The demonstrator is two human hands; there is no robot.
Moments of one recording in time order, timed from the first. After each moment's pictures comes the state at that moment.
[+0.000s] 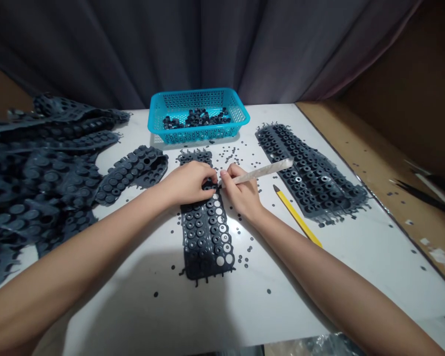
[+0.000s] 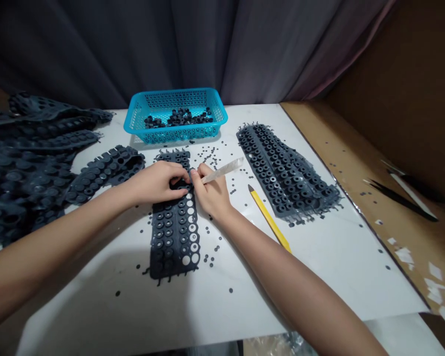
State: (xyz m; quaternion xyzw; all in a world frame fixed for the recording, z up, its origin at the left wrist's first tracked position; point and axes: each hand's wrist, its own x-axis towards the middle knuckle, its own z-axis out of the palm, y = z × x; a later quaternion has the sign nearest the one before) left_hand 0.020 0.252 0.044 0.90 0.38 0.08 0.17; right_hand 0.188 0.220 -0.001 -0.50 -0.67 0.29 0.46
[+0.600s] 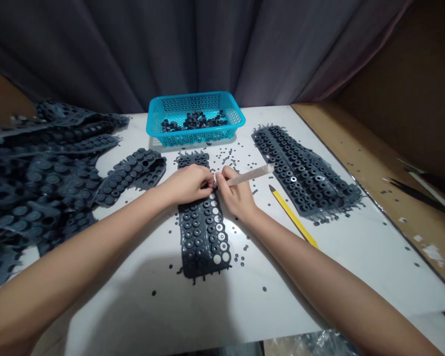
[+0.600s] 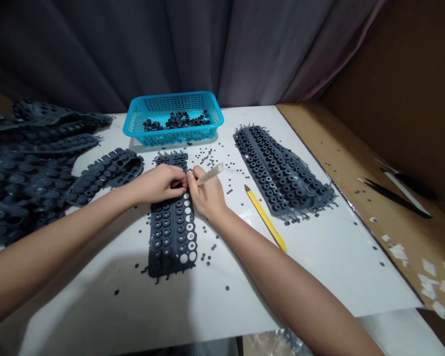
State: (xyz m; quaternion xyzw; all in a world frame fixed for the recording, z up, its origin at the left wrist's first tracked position) left_hand 0.023 0.253 0.037 0.89 0.38 0.11 0.24; right_hand 0.186 0.218 -0.003 -0.51 -0.70 0.26 0.43
